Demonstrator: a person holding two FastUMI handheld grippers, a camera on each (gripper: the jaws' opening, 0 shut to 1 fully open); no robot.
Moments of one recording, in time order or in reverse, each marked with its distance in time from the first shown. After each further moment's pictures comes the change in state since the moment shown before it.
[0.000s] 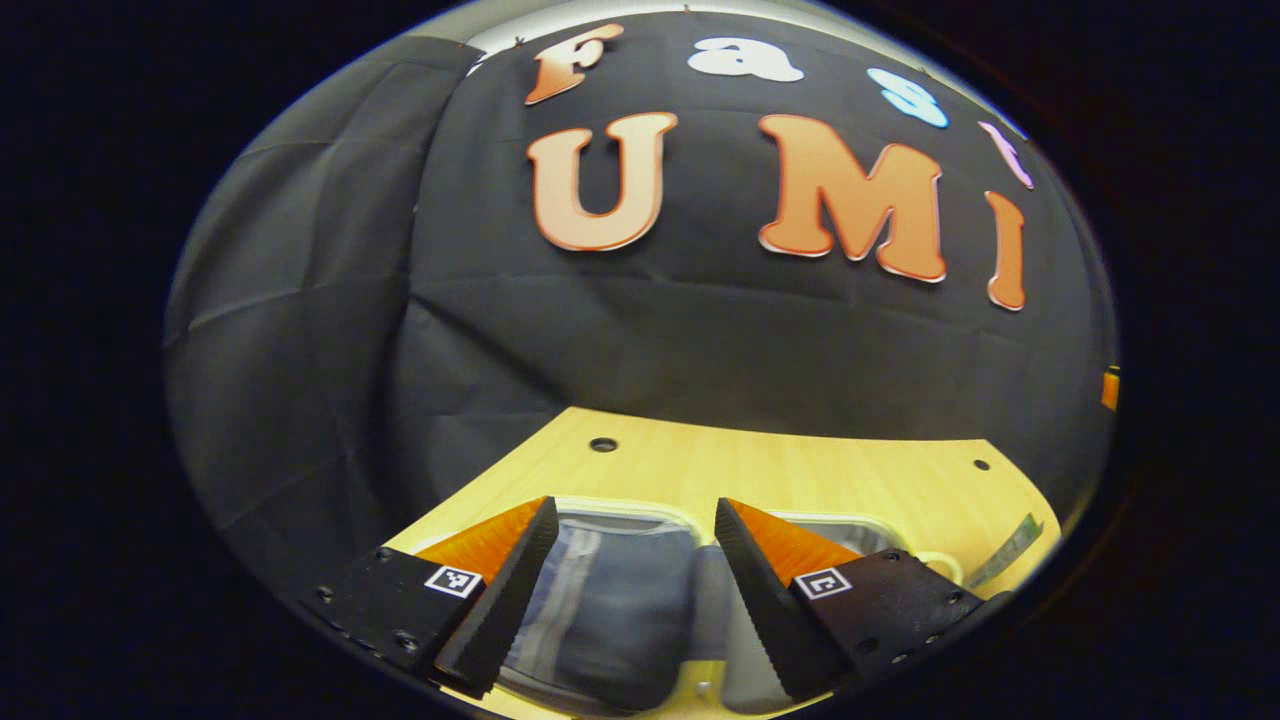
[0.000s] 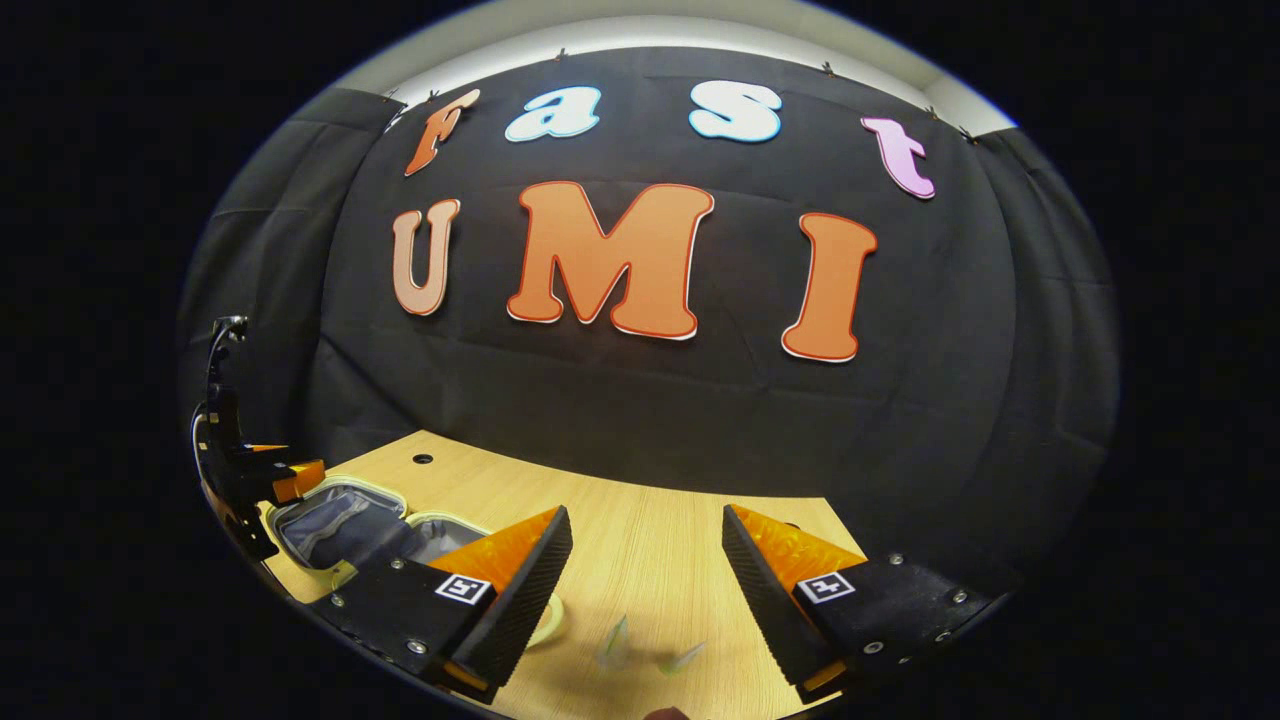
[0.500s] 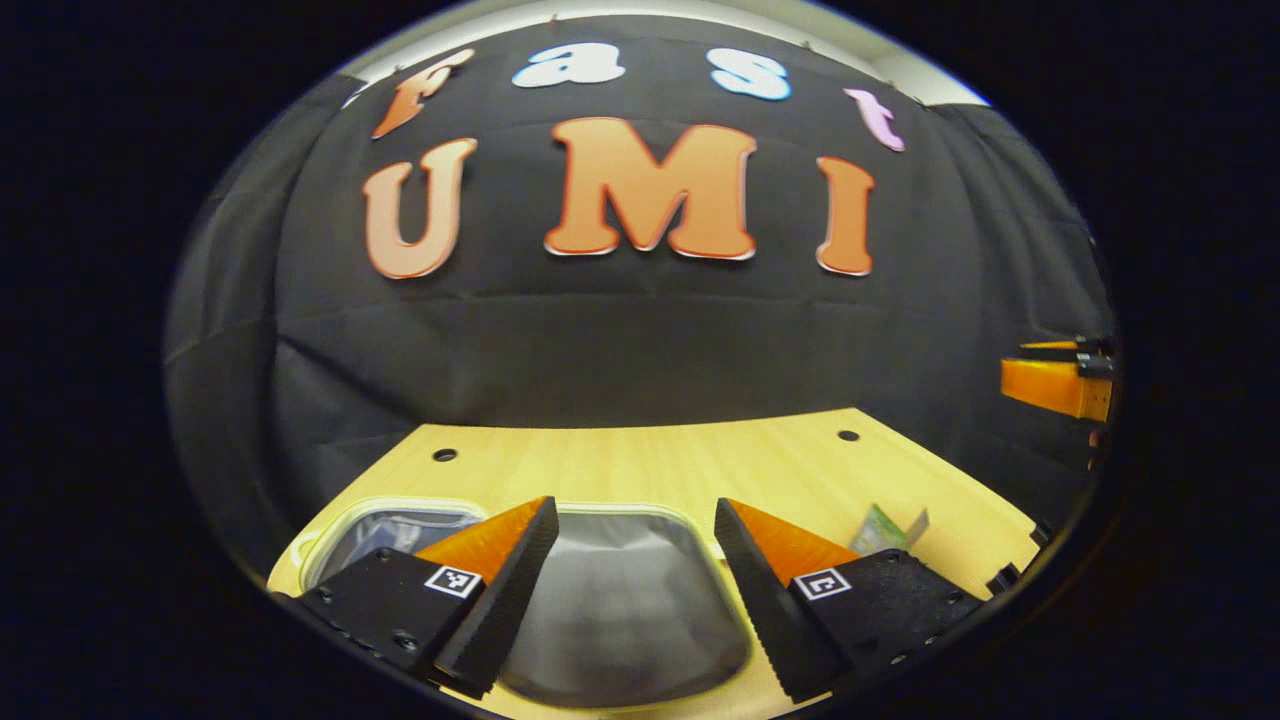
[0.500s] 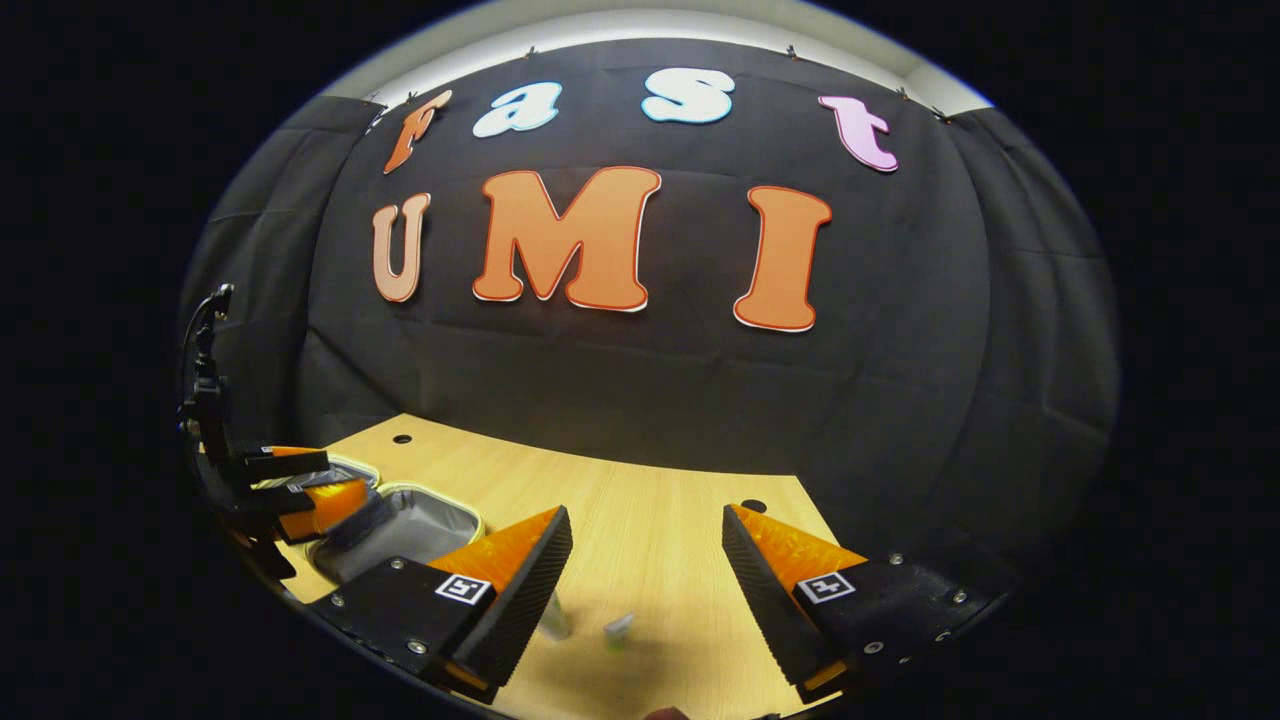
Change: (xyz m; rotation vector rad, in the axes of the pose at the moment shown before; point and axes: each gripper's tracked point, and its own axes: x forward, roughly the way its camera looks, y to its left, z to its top) left arm -0.060 -0.221 -0.021 0.138 0.002 -0.329; right arm -0.018 -0.071 -0.033 0.008 0.037 -0.022
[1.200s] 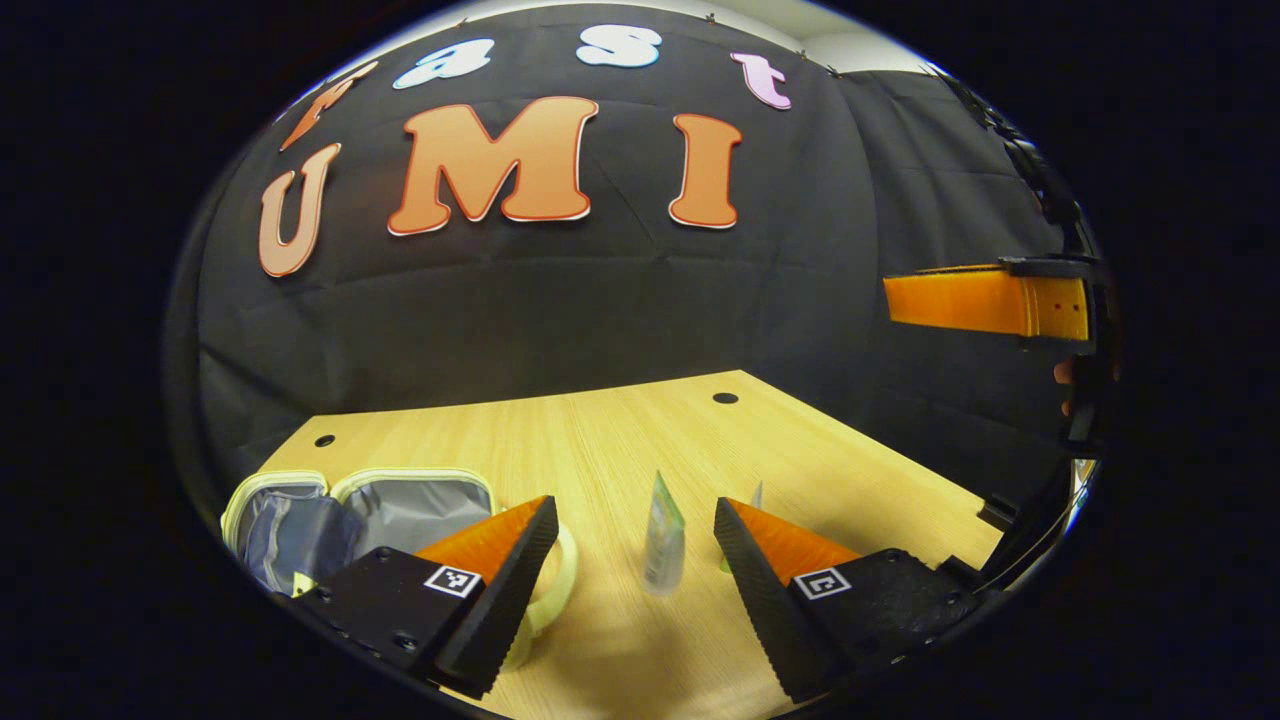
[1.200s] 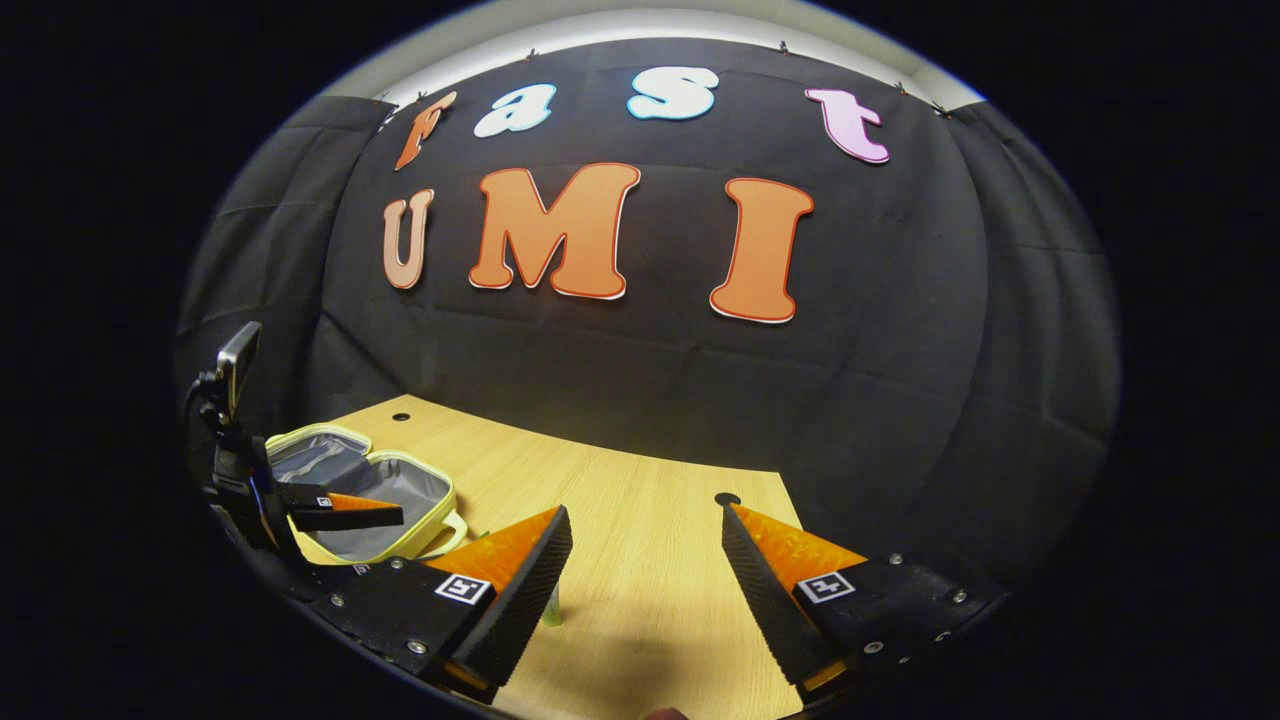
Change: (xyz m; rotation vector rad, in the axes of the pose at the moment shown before) left arm 0.009 -0.172 -0.059 0.070 0.066 -0.199; right arm -0.012 -0.063 -0.022 -0.042 0.004 0.057
